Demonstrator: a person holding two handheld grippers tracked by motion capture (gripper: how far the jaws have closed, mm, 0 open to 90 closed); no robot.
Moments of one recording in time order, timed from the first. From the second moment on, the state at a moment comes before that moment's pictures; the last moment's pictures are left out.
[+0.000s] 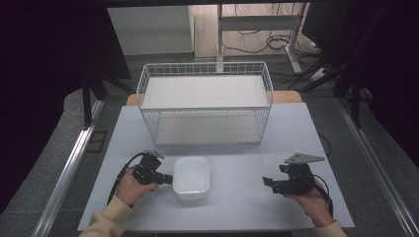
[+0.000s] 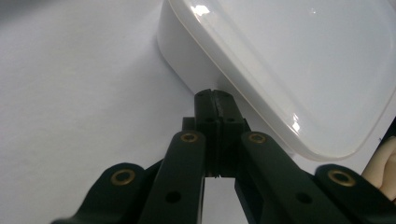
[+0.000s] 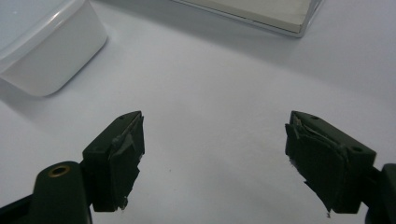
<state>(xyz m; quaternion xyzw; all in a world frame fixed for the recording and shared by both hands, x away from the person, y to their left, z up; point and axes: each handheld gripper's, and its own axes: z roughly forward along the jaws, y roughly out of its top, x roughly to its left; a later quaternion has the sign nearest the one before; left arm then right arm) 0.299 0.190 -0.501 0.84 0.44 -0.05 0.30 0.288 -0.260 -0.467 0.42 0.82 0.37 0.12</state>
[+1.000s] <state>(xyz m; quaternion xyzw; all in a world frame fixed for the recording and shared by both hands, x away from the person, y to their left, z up) 0.282 0.175 -0.459 0.79 0.46 0.06 0.40 0.287 -0.255 -0.467 0.42 0.81 0.38 0.12</state>
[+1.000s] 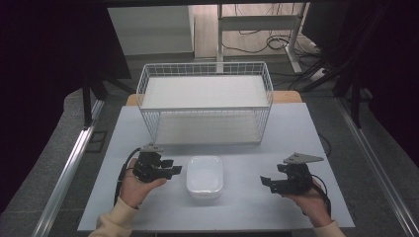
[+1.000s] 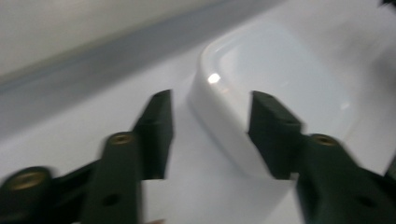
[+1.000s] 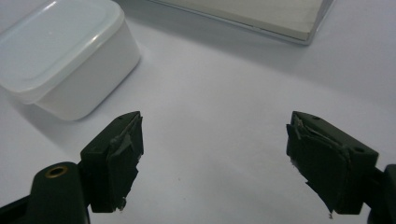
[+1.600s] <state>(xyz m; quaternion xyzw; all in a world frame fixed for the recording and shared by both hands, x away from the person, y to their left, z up) 0.280 0.181 -0.453 0.75 0.48 0.02 0.45 0.288 -0.243 -0.458 0.42 0.80 0.42 0.09</state>
